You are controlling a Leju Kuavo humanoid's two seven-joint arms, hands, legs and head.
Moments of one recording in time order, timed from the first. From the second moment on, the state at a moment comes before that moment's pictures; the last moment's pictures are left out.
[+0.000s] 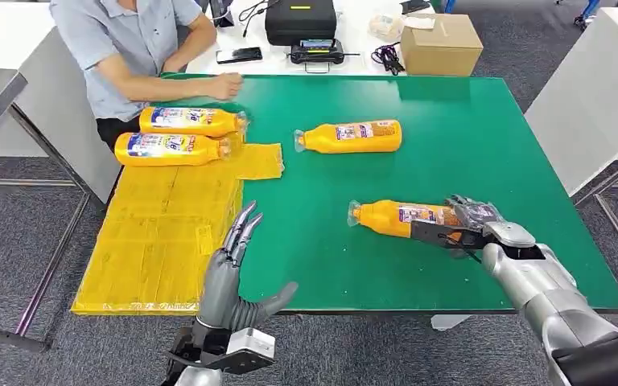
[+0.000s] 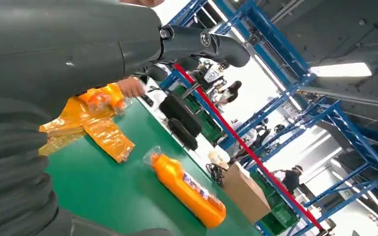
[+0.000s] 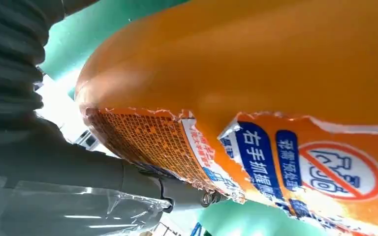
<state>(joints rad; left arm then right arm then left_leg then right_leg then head) -0.06 -0.14 -0.57 -1.43 -0.64 0.70 -0.42 -0.69 -0.39 0.63 -0.59 0.83 0.13 -0.08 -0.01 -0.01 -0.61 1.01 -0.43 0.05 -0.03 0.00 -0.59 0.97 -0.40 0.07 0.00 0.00</state>
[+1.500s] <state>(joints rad) -0.02 -0.20 -0.53 -1.40 0.20 0.37 -0.51 -0.22 -0.16 0.19 -1.19 0.27 0.13 -0.51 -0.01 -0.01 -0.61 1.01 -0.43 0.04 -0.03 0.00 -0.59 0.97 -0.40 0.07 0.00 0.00</state>
